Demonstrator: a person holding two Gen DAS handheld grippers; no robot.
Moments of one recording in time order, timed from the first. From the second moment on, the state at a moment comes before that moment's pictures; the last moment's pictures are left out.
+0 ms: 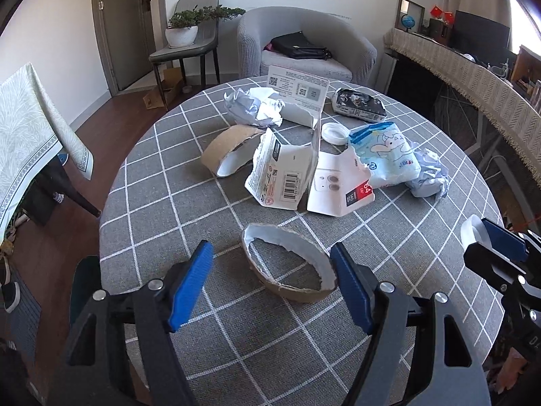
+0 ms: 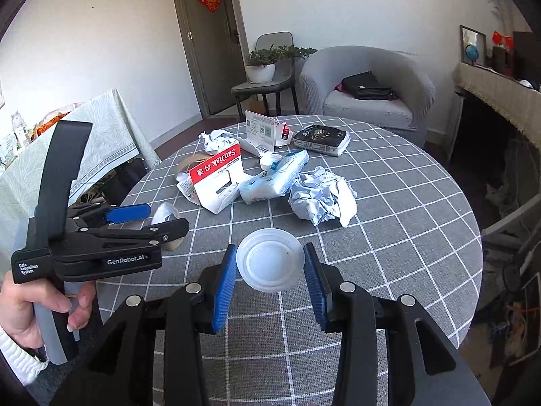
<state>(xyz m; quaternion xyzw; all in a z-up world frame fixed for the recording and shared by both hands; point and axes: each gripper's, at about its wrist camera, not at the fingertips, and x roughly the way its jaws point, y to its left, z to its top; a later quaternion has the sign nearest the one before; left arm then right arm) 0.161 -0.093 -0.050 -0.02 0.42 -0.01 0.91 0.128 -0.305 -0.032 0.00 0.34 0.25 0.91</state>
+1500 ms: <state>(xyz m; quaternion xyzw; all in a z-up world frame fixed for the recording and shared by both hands) 0.081 0.192 -0.090 -0.06 0.46 0.08 0.88 0.119 -0.031 0.002 -0.04 0.34 0.43 0.84</state>
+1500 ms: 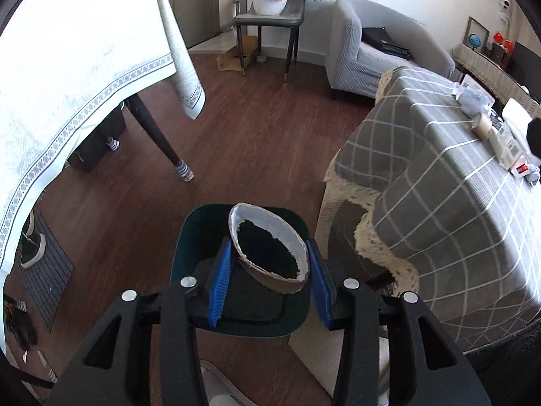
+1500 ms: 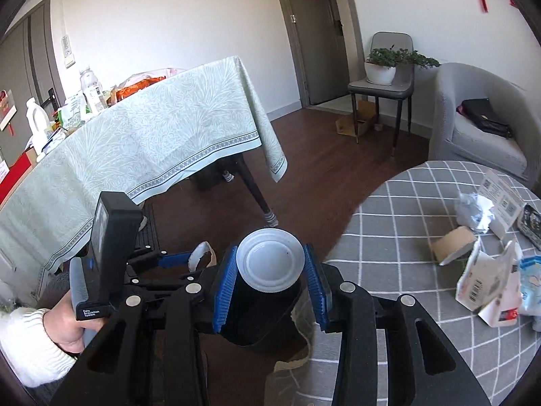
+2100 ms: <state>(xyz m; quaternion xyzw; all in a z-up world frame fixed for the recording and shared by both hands) 0.089 0.262 -0.169 -0.10 0.54 0.07 0.83 0.127 0.081 -0.059 -0.10 0.40 0.45 0.79</state>
